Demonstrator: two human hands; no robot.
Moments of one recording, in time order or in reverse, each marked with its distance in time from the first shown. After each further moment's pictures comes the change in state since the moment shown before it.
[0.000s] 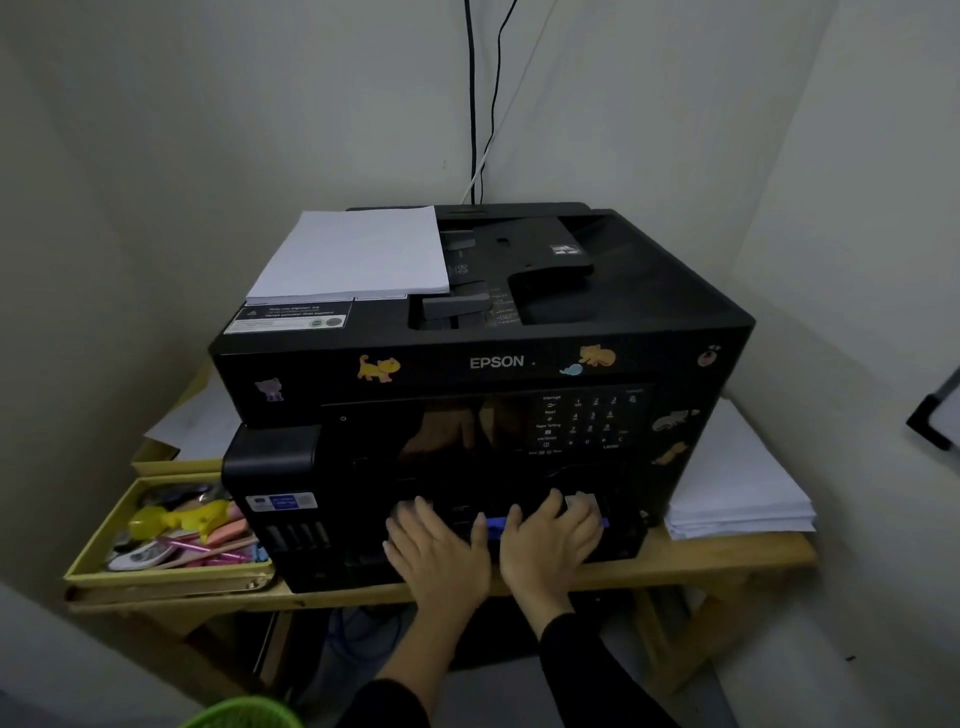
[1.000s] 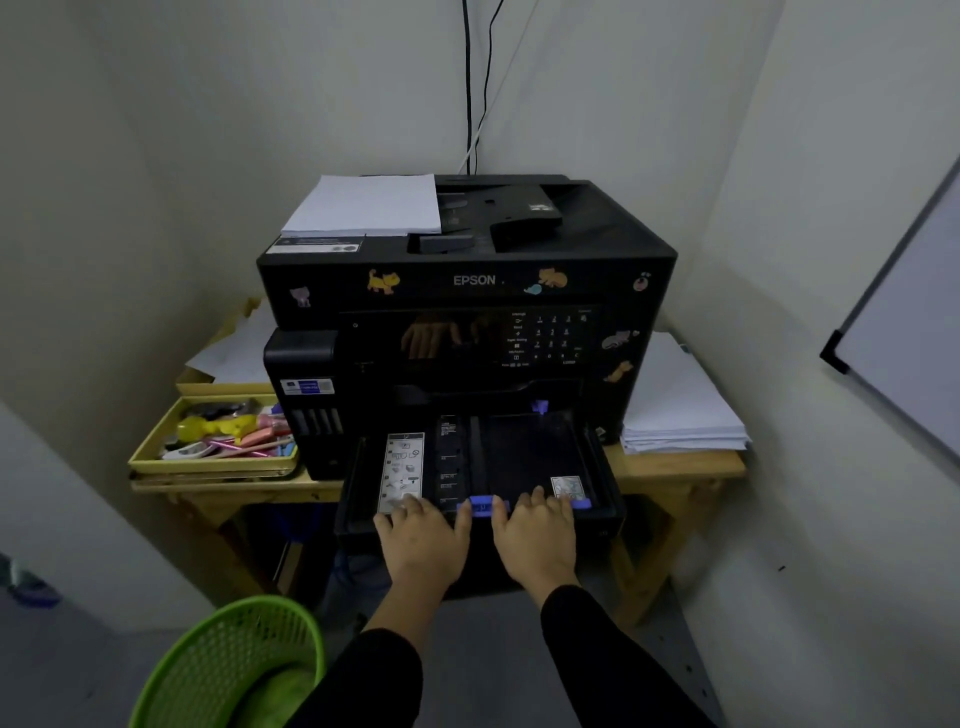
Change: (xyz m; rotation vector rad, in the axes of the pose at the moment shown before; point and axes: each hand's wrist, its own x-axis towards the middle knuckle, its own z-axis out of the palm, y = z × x) left_hand -0.114 -0.055 -0.032 0.447 -0.204 0.183; right_hand -0.096 0.096 -0.042 -0.335 -0.223 -0.407
